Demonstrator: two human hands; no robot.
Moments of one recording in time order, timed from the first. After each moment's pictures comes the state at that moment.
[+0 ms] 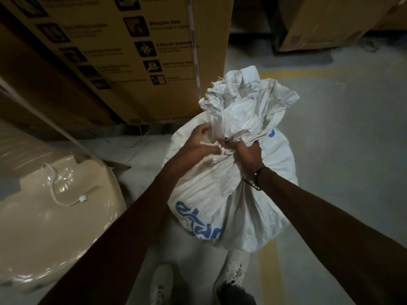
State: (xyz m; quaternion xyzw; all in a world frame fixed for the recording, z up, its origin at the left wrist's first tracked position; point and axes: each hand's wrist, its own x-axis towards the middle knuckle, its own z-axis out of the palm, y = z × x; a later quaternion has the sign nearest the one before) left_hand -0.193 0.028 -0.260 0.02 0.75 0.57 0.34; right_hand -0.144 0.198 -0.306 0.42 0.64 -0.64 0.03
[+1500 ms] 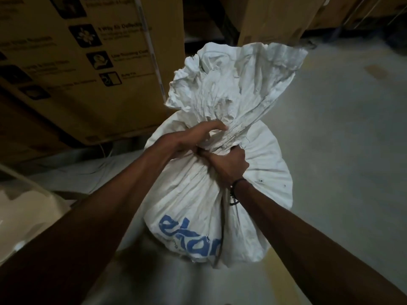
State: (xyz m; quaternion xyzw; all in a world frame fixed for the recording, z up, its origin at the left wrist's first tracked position) left_hand -0.215 0.086 -0.295 0.15 0.69 0.49 0.50; right_hand -0.108 0.170 -0.352 0.45 0.76 -0.47 -0.06
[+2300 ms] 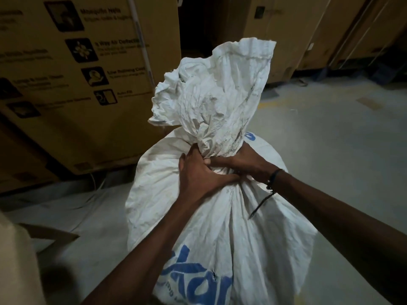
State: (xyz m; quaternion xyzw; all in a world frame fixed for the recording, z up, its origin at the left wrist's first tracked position) left_hand -0.166 0.103 -0.410 0.17 0.86 0.48 0.06; right_hand -0.135 0.262 -0.388 0.12 0.83 -0.54 -0.01
